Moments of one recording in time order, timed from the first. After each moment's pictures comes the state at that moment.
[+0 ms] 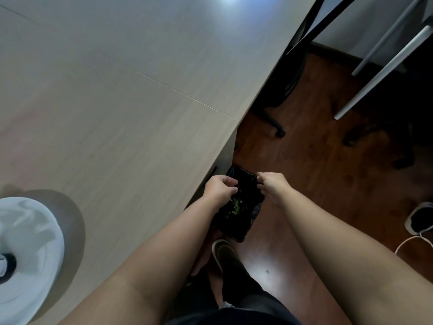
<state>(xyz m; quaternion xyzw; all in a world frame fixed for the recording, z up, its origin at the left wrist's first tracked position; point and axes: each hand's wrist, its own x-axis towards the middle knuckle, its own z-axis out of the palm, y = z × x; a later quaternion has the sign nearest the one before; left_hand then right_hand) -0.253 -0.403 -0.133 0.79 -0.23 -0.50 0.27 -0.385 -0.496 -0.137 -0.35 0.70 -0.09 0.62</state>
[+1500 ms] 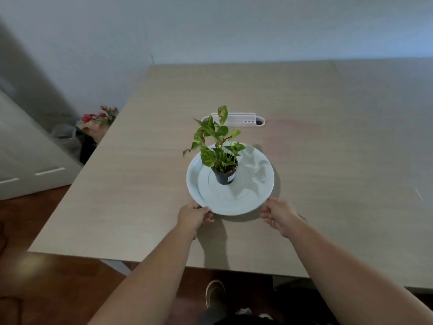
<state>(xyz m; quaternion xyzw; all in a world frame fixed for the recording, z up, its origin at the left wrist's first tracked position) -0.115 0.025 -0.049 0.67 0.34 -0.12 0.65 -0.095 -0.208 -0.055 -0.66 0.31 0.22 0.65</state>
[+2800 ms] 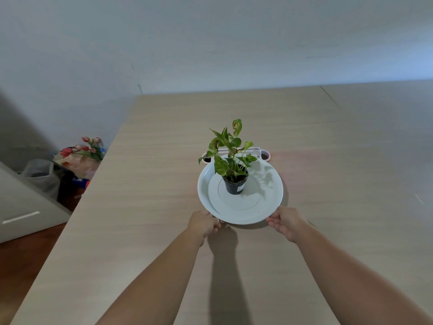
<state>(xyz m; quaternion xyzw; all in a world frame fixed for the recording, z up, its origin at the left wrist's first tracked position) 0.051 0.058 -0.048 0.73 0.25 -0.21 0.59 0.042 -0.182 -0.040 -0.59 0.38 0.16 0.70</state>
